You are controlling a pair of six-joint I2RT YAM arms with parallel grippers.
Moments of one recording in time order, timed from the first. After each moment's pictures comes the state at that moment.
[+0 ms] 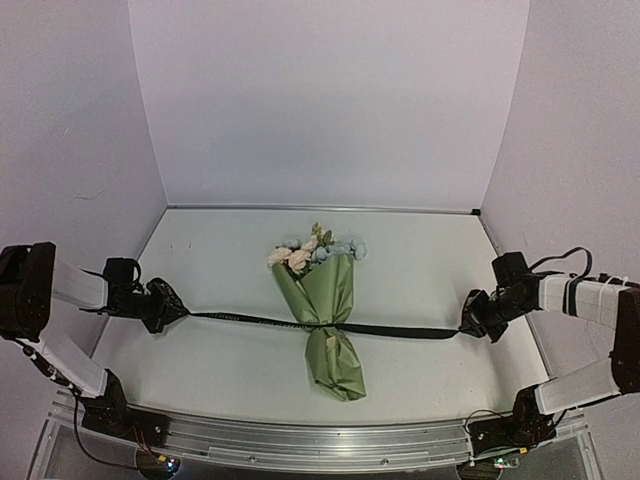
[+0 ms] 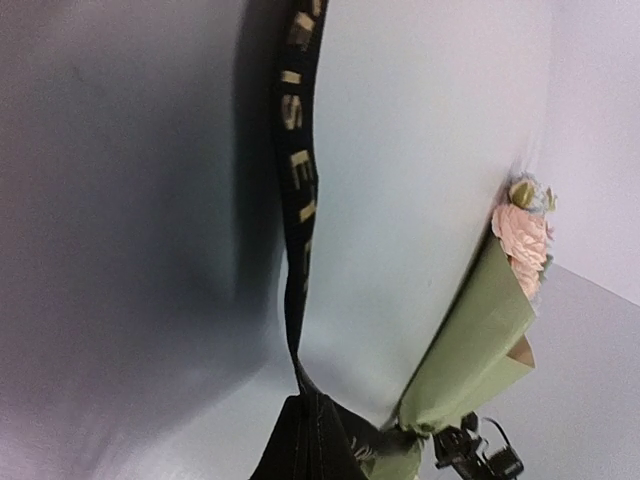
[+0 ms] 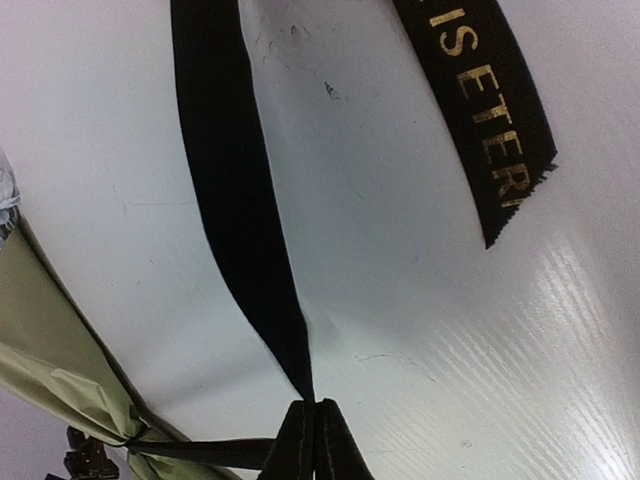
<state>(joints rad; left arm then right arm) 0.10 1.49 0.48 0.03 0.67 -0.93 0.12 1.28 0.61 -0.50 -0.24 0.99</state>
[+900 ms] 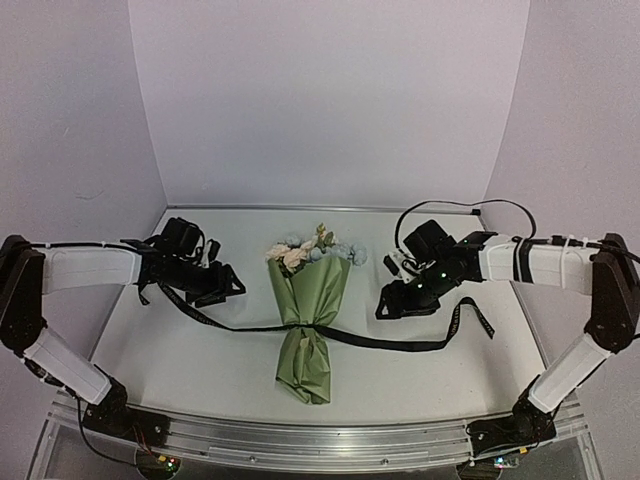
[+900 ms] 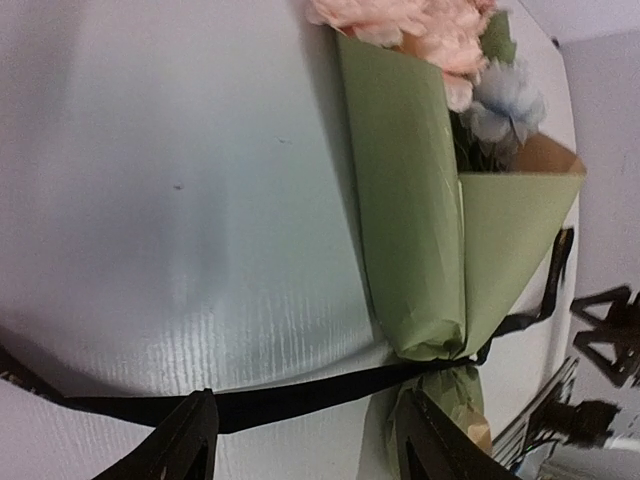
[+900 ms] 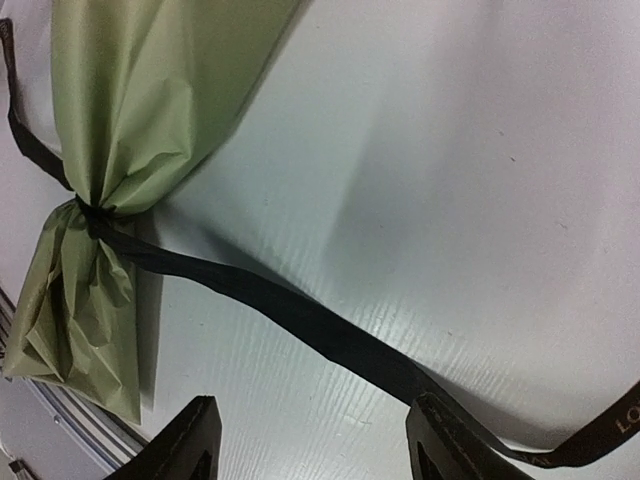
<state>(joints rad) -0.45 1.43 0.81 -0.27 0.34 -0.67 0.66 1.57 1.04 -0.60 -0.21 0.41</state>
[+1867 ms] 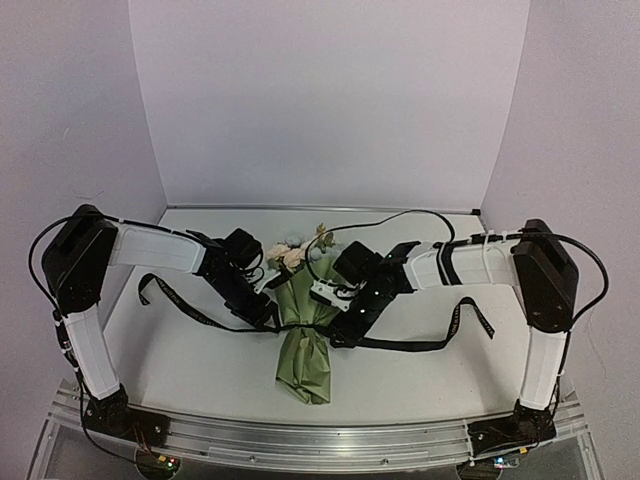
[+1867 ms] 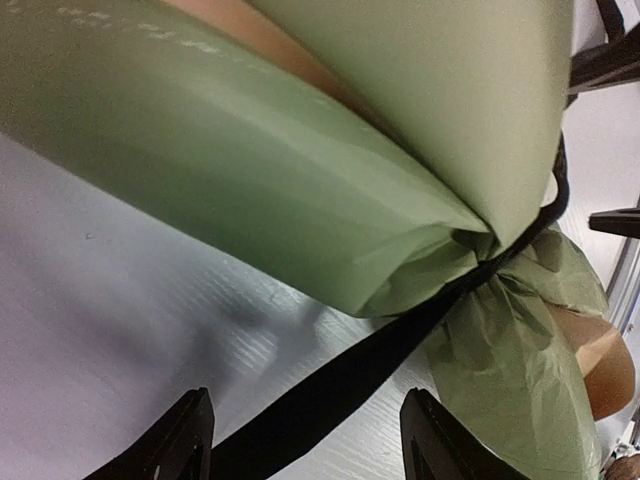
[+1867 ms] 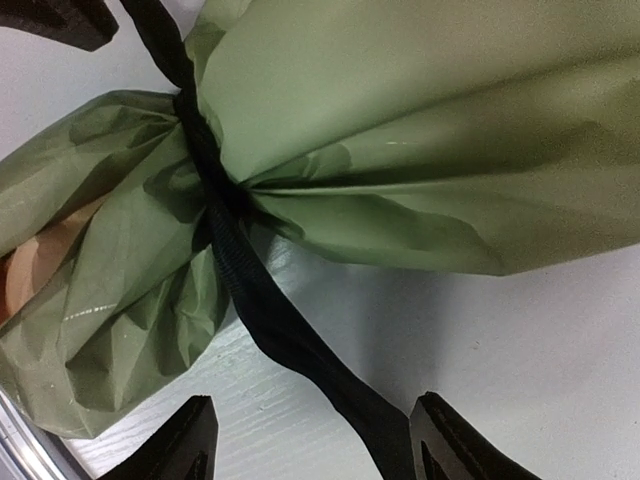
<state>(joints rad) -0.68 1.84 1.14 -0.53 0.41 -0.04 0.90 1.94 1.34 -0.61 -0.16 -0.06</state>
